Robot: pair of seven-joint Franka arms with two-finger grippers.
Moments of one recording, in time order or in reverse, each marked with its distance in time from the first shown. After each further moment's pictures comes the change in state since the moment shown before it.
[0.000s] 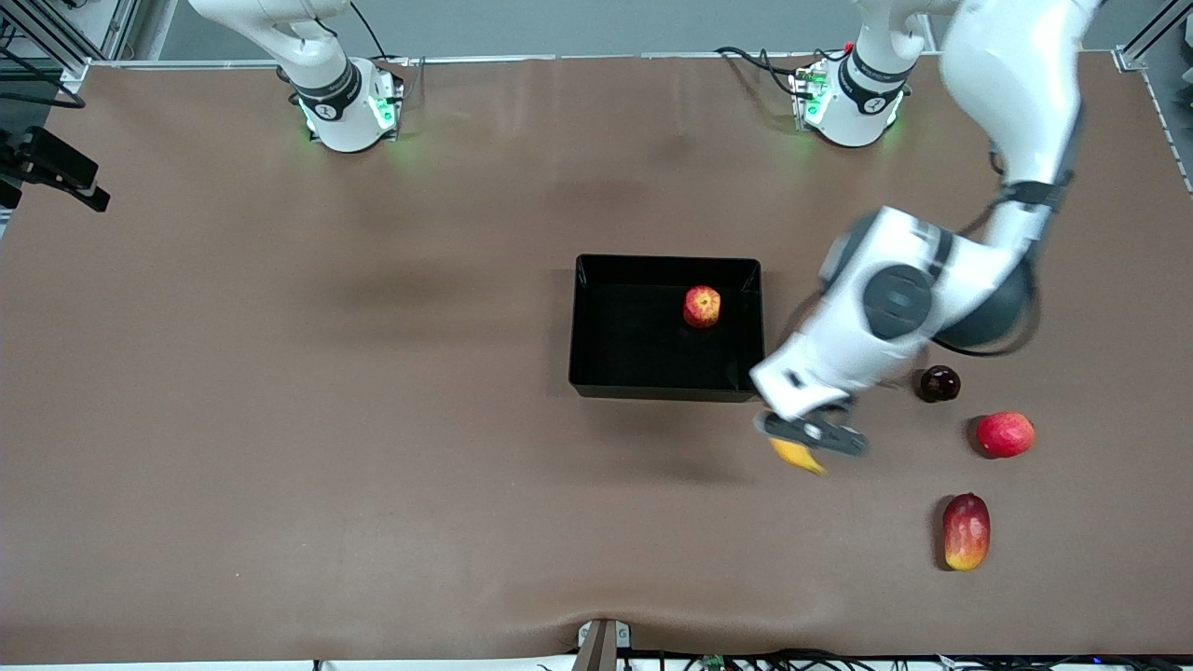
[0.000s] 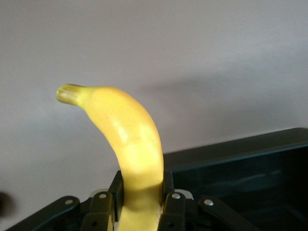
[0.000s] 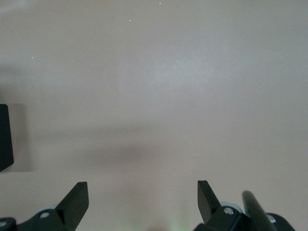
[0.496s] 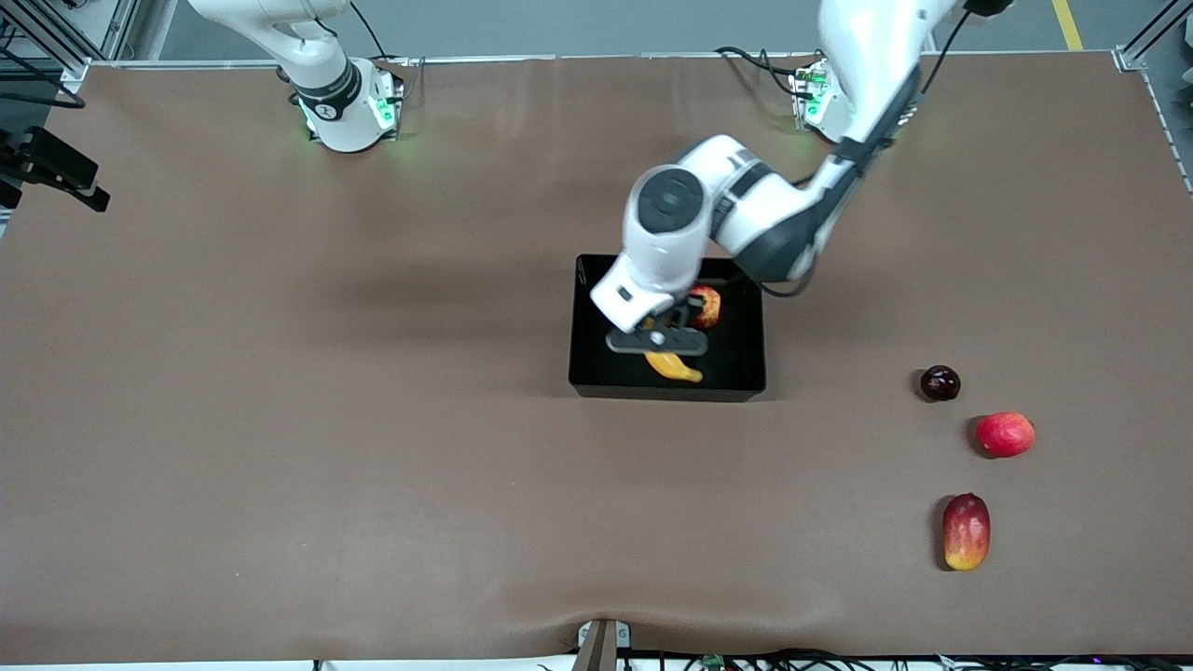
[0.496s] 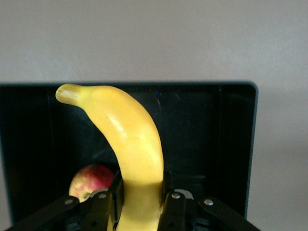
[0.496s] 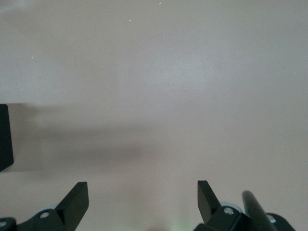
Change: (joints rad) left arm -0.282 0.011 0.002 -0.064 0.050 0.012 -0.465; right arm 0.000 0.000 0.000 0.000 0.000 0.000 0.000
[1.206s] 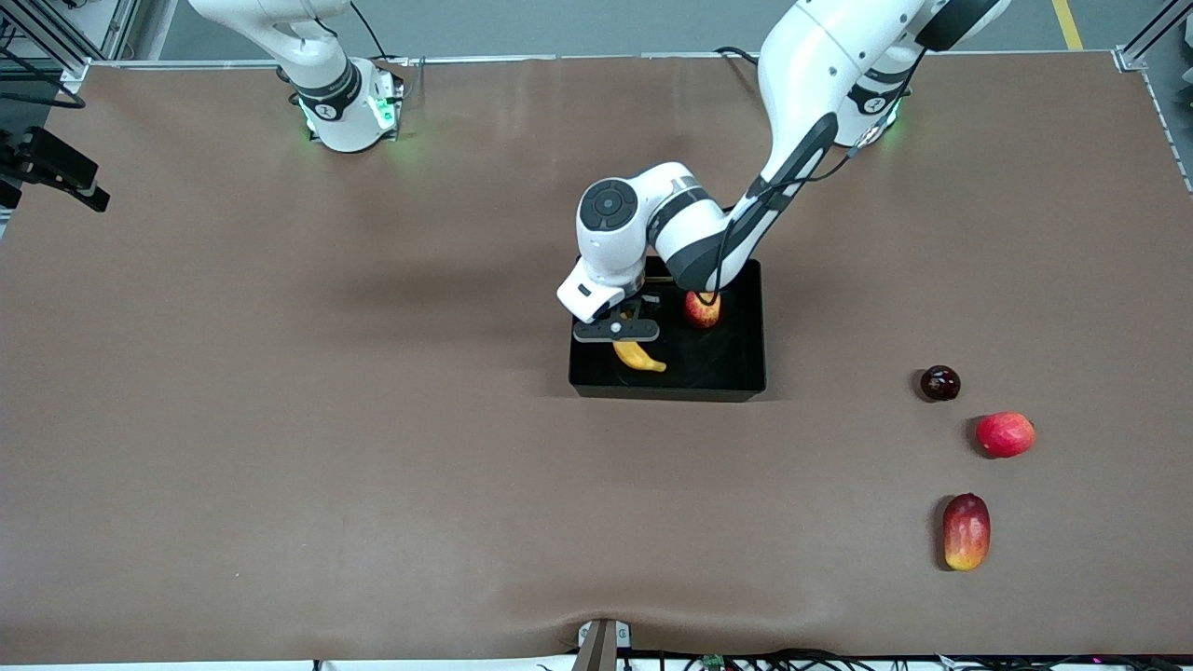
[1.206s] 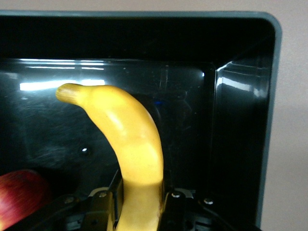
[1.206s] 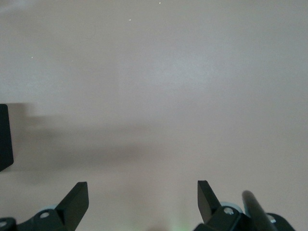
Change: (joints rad) left arm -0.066 0.153 0.007 -0.064 0.131 0.227 -0.176; right arm 0.000 0.003 0.000 0.000 0.000 -0.001 0.000
